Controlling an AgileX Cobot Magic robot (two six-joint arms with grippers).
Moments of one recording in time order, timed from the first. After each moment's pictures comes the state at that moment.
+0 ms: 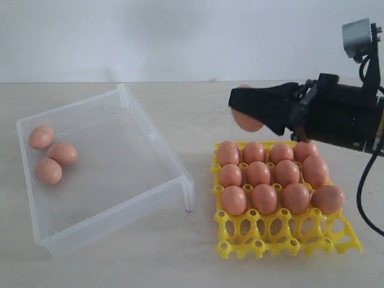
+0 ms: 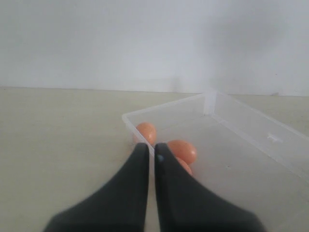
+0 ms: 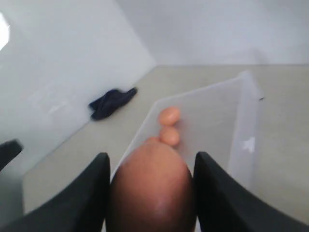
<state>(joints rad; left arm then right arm) -0.01 0.00 0.00 0.04 0.21 -0.08 0.02 1.47 -0.55 -1.11 -1.07 1.17</state>
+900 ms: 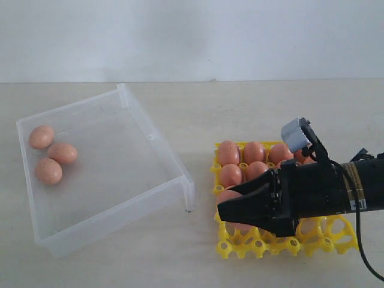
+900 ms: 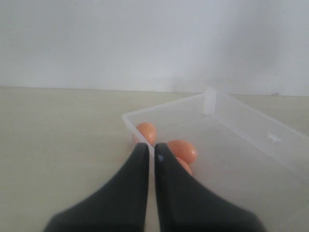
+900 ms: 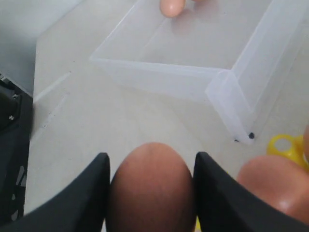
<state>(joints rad) -0.01 0.00 0.00 0.04 0.21 -0.08 0.01 1.78 -0.56 -1.46 -1.11 0.97</state>
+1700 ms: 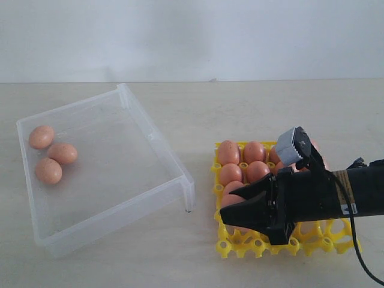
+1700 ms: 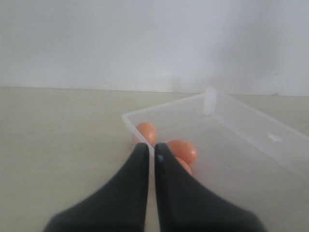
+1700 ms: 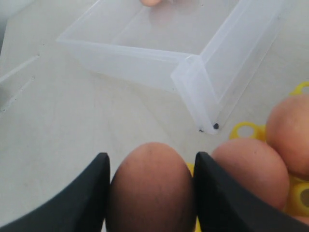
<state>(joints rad) -0.01 0.00 0.00 0.04 0.21 -0.08 0.01 1.86 -0.56 -1.39 -1.05 0.79</state>
